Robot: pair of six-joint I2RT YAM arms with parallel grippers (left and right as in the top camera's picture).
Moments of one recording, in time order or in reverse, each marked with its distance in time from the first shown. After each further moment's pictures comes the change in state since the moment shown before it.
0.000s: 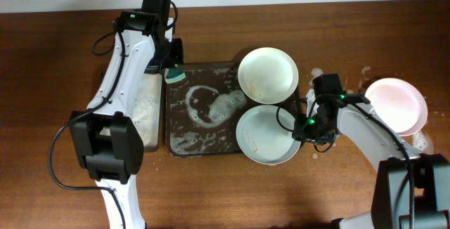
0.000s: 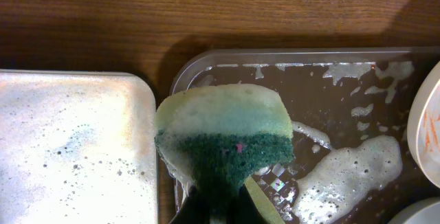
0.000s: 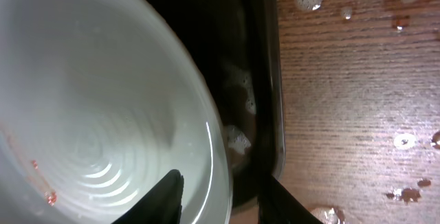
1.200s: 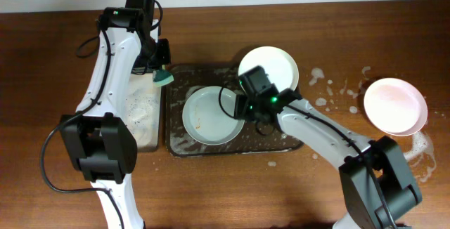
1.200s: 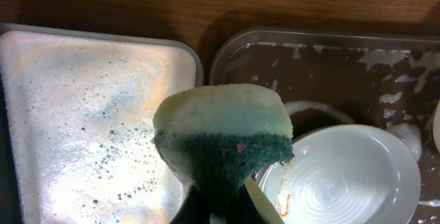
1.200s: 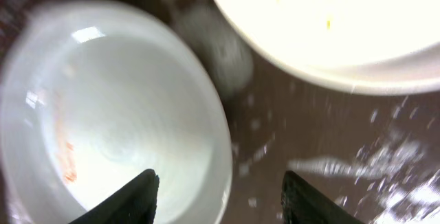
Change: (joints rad) left arm 0.064 -0.008 0.037 -0.114 0.000 0.000; right arm 0.440 0.137 0.224 0.274 0.214 0.389
